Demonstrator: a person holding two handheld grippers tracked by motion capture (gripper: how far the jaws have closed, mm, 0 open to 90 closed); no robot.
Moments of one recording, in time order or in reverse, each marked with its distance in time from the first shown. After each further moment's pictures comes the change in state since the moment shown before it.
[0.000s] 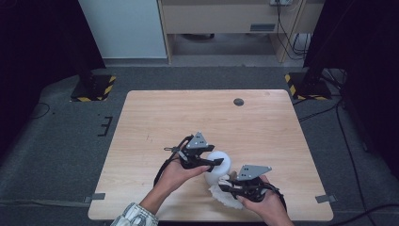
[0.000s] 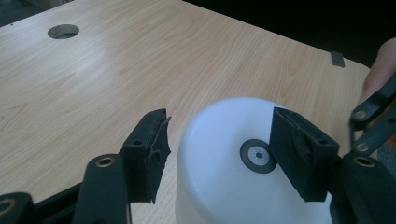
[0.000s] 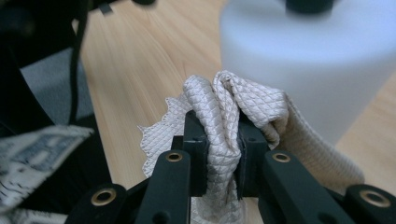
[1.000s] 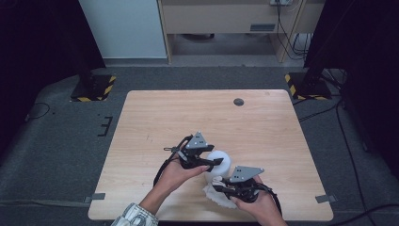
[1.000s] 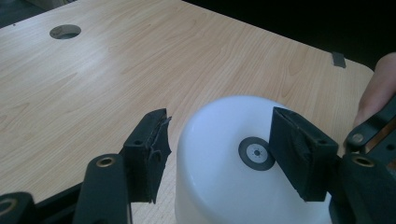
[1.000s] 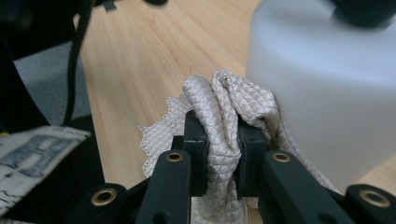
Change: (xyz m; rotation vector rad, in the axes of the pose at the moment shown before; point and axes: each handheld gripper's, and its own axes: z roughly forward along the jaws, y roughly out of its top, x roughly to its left) left arm 0.001 -0.001 -0.001 -0.002 0.003 0.000; right arm 0.007 0.003 0.018 -0.005 0.002 -0.055
